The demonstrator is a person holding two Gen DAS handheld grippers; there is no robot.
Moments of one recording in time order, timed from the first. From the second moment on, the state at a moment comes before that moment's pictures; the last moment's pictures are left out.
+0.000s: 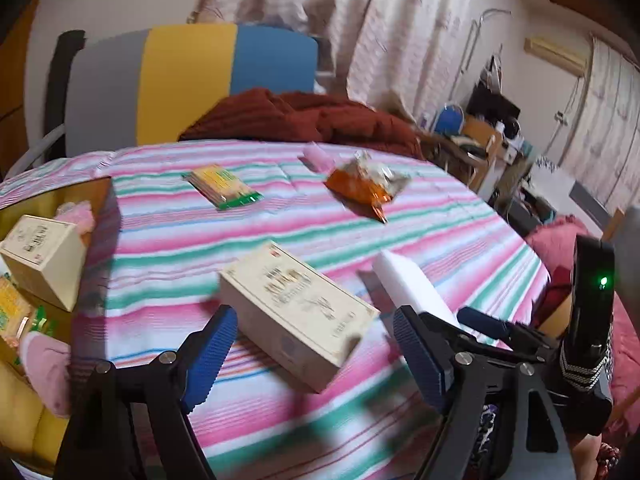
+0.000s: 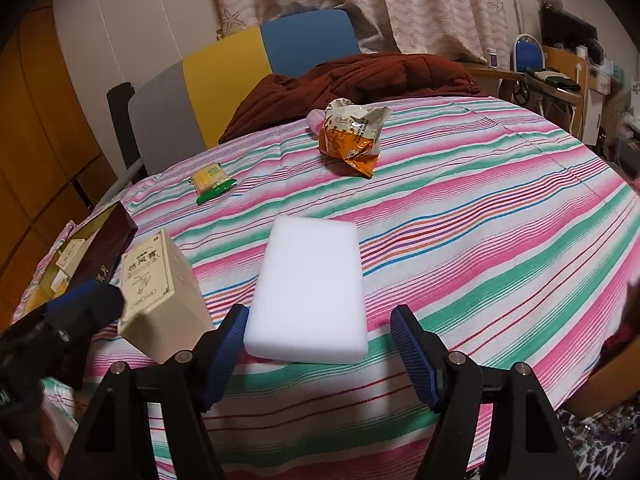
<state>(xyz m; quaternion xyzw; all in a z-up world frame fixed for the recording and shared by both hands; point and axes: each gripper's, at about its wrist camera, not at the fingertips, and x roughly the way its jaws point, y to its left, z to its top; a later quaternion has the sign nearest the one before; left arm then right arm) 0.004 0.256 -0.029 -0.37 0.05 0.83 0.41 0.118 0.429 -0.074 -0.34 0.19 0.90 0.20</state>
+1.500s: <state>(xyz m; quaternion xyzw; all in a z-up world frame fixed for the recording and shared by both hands) -0.049 0.292 -0.072 -0.41 0.12 0.82 0.38 0.096 0.418 -0.089 -0.35 0.13 0.91 0.20</state>
